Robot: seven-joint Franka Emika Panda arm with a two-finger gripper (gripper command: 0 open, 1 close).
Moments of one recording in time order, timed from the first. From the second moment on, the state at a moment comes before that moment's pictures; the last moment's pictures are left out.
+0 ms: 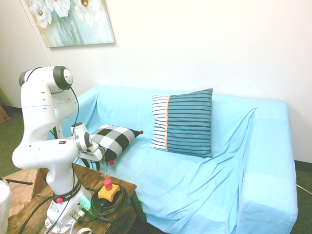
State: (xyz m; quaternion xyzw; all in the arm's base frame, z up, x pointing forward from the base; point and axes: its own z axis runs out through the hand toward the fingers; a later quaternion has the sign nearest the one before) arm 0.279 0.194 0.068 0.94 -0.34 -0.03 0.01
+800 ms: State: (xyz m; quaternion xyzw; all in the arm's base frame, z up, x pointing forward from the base) arm 0.389 0.207 0.134 0.93 -0.36 0.04 -0.02
